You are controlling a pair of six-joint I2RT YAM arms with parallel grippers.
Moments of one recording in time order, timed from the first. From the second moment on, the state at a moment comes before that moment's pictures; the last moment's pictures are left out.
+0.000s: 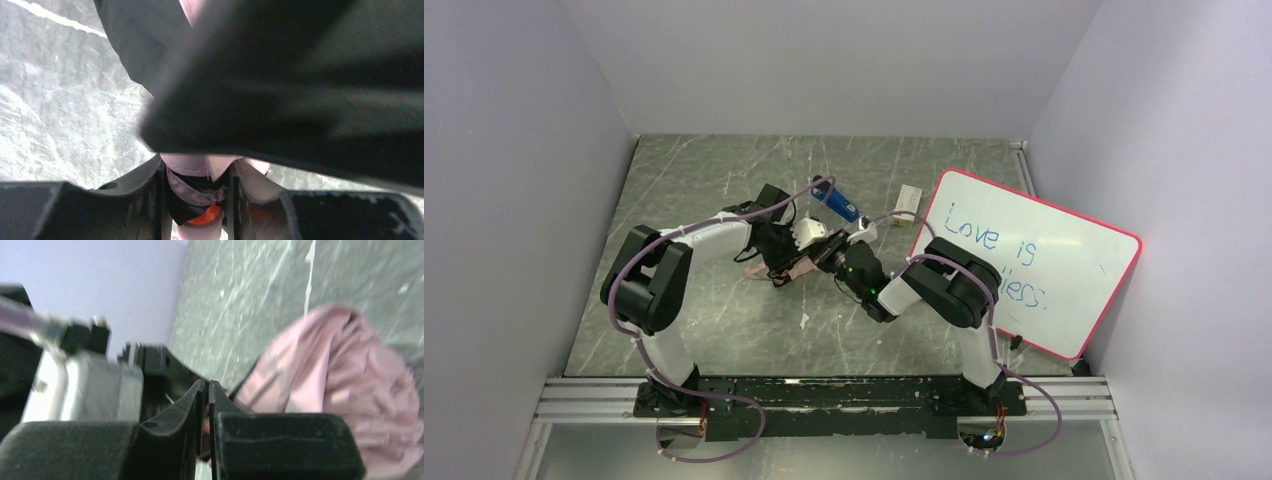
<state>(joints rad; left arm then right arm) -0.49 1.78 1.07 -0.47 0.28 0.67 0.87 2.01 0.71 1.18 0.23 1.12</state>
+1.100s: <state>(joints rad) -0.54 1.78 1.17 -0.72 0.39 0.73 0.85 1.68 0.48 1.00 0.38 0.93</state>
